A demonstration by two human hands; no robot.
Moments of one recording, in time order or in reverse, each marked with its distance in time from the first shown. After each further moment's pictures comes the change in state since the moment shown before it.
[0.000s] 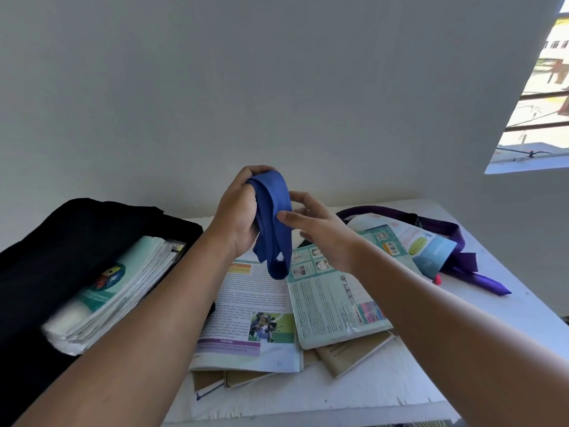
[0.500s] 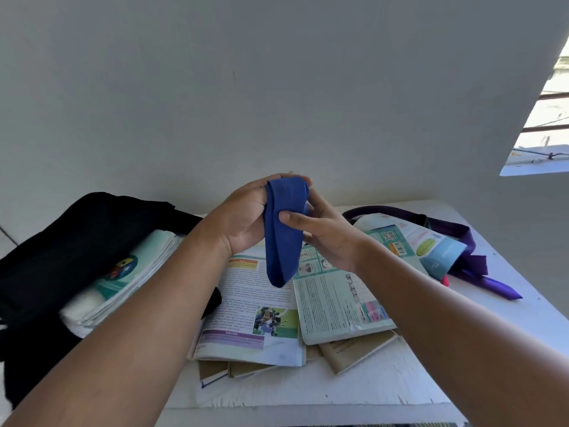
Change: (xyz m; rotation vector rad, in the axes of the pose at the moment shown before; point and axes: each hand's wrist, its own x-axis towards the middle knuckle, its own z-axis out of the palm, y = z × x) left_hand -0.013 0.011 -0.005 0.015 -0.445 -0.146; right_hand 0.002 0.008 0.002 0.231 -0.147 -0.097
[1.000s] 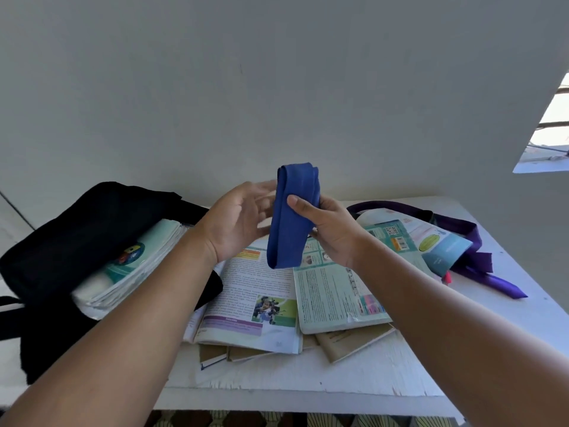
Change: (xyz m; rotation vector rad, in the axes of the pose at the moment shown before) left_hand -0.020 -0.020 -0.022 0.019 0.138 -0.080; right_hand -0.005 0.004 0.001 0.053 0.153 0.046
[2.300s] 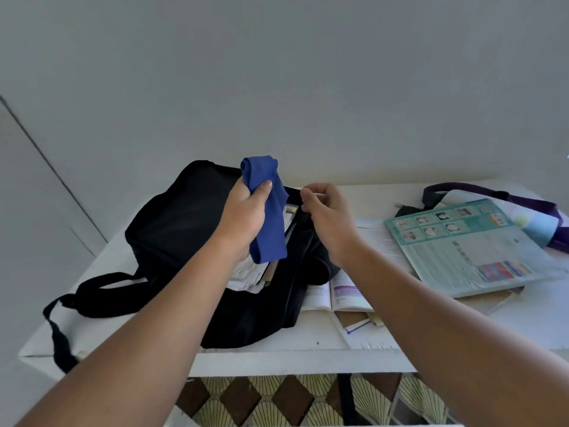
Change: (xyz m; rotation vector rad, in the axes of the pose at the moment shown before) left_hand -0.112 0.017 -0.196 0.332 0.467 0.208; right_hand 0.039 0.100 0.237 -0.349 0.427 -0.145
